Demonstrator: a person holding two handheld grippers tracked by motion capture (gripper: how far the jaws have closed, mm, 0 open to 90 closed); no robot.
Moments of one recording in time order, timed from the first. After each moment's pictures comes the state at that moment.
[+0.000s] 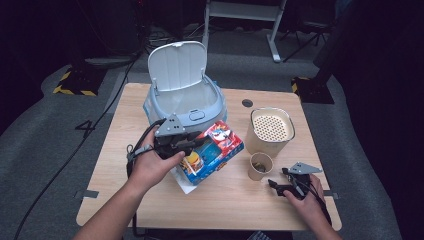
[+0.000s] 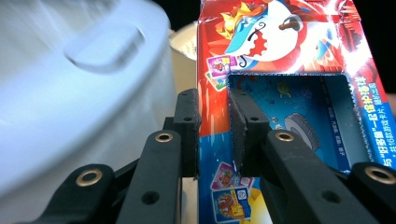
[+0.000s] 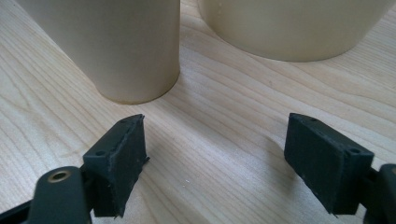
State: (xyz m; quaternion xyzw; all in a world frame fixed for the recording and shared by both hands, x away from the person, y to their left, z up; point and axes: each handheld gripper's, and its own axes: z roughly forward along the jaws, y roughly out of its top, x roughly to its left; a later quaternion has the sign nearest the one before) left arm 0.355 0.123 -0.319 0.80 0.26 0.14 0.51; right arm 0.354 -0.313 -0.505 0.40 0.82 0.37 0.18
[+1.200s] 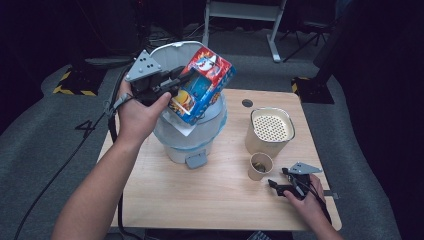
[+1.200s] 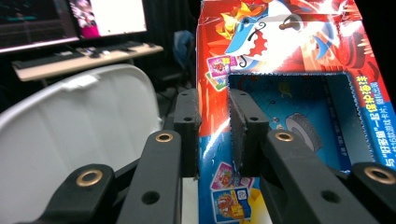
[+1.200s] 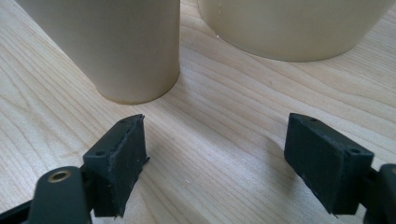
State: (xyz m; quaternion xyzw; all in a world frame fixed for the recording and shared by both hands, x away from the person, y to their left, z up) left arm 0.401 0.155 -0.217 0.70 0.30 0.28 0.59; right arm 0.354 -0.313 -0.504 0.40 0.82 0.36 0.18
